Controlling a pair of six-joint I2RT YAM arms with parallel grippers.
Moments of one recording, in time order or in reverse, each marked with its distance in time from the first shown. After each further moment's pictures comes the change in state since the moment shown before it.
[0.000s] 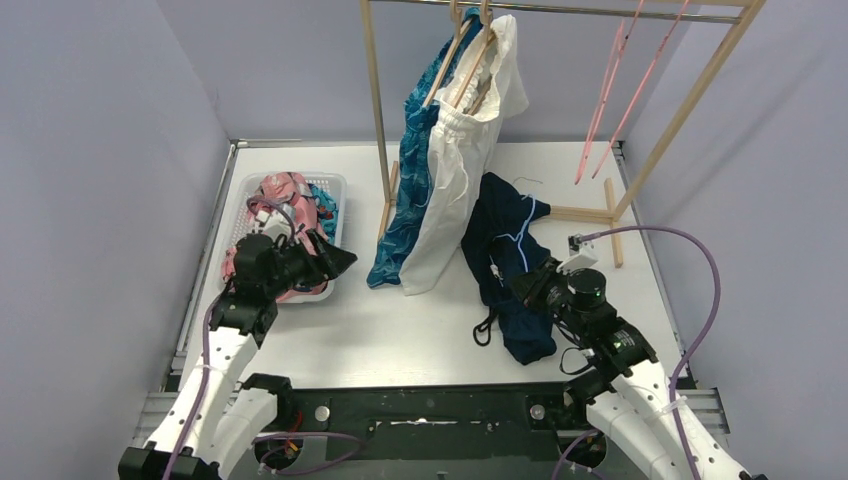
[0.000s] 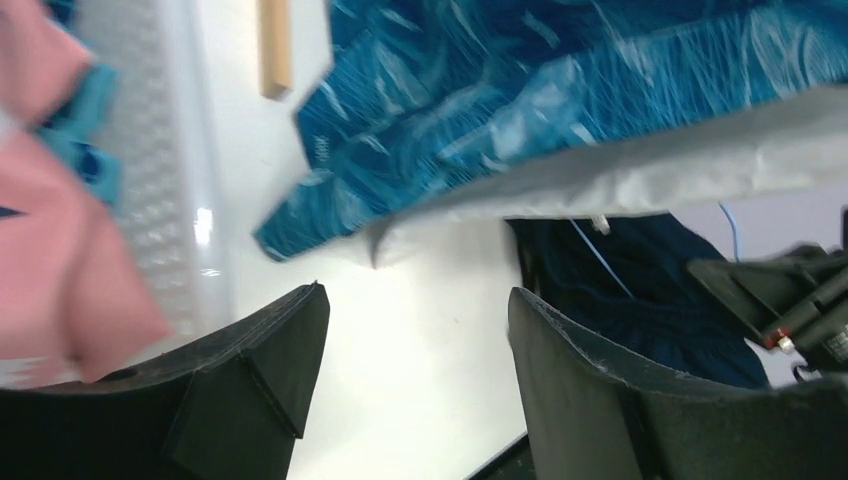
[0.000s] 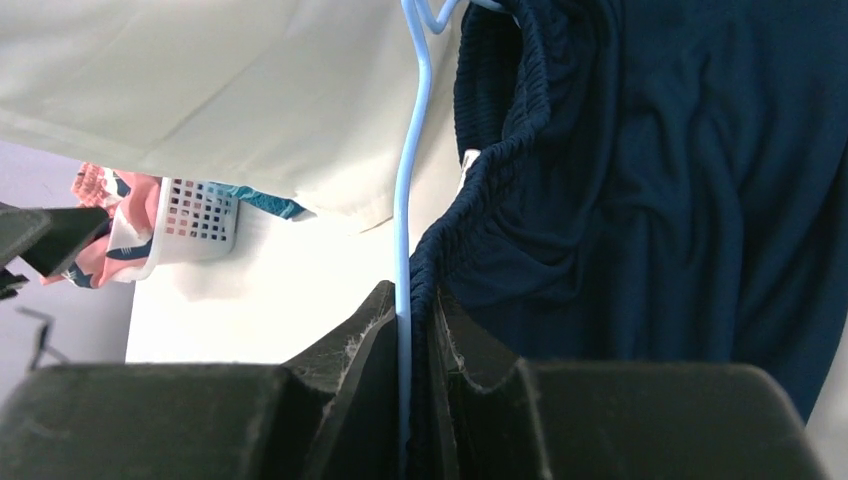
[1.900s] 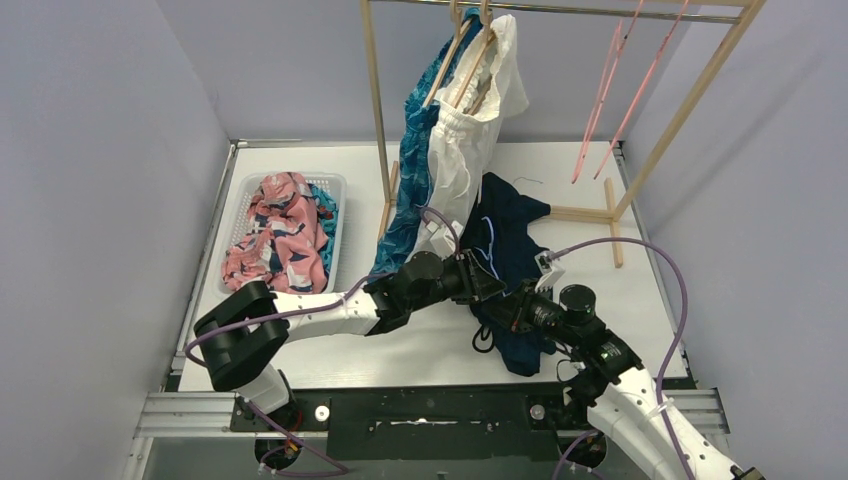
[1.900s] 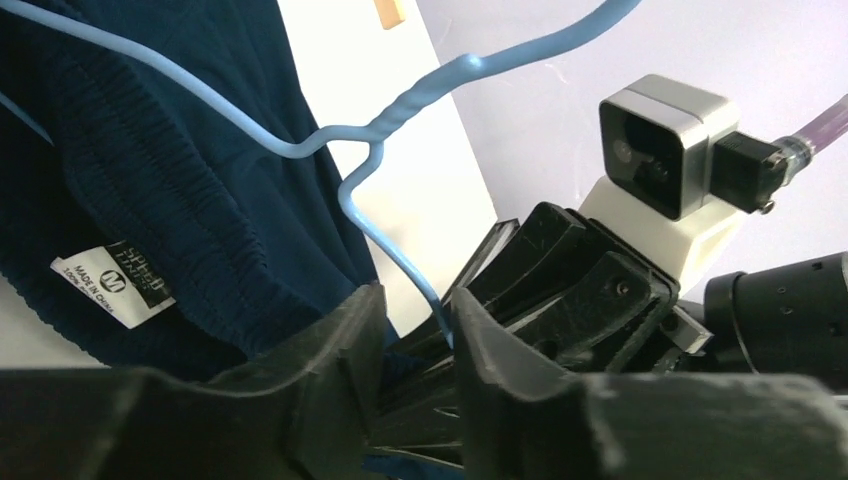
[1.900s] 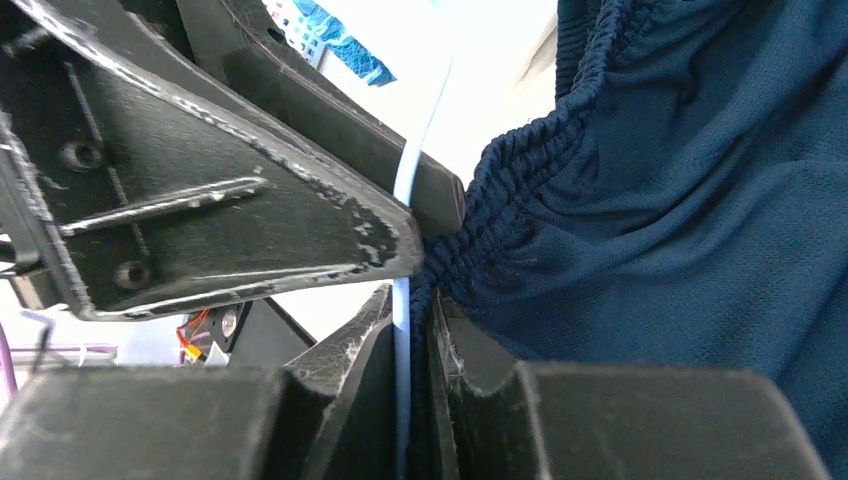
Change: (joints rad) left arm -0.949 0.801 0.290 0.711 -0.422 -0.384; right arm 0.046 -0.047 -0.213 0.220 -0.324 -0.068
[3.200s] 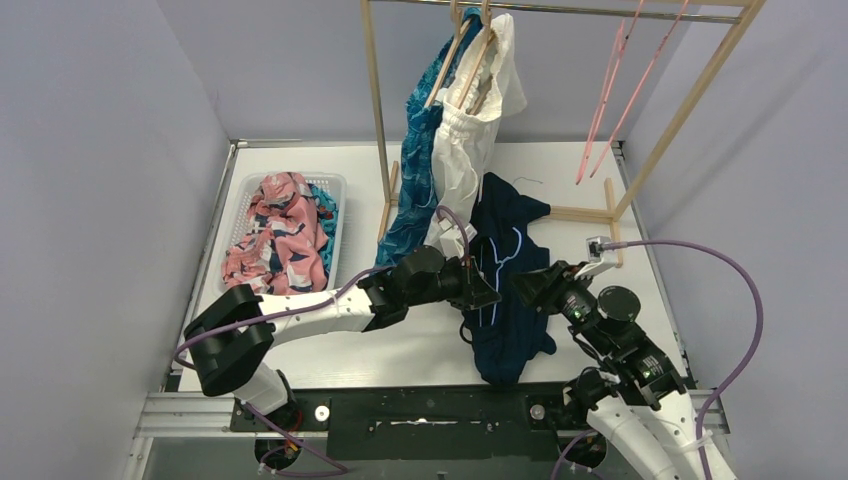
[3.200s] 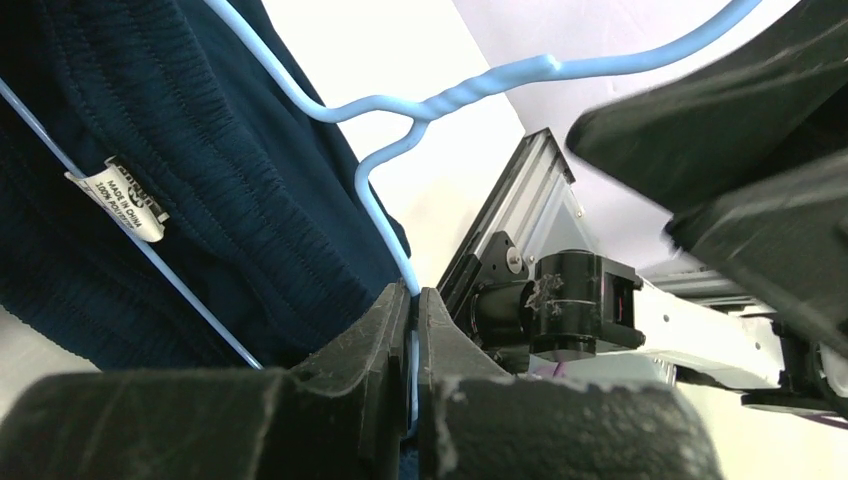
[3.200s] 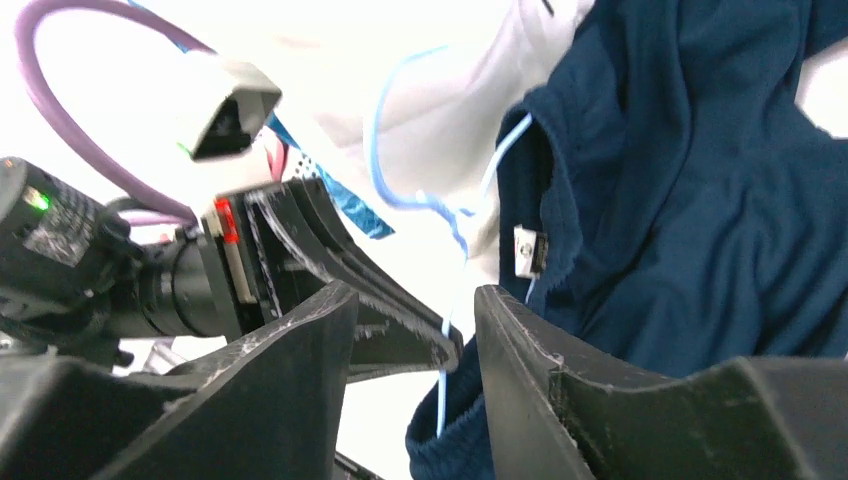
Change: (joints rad) left arm 0.007 -0.044 0.046 -0.164 0.158 0.208; right arm 0.001 -0.144 0.274 -0.259 0.283 -0.003
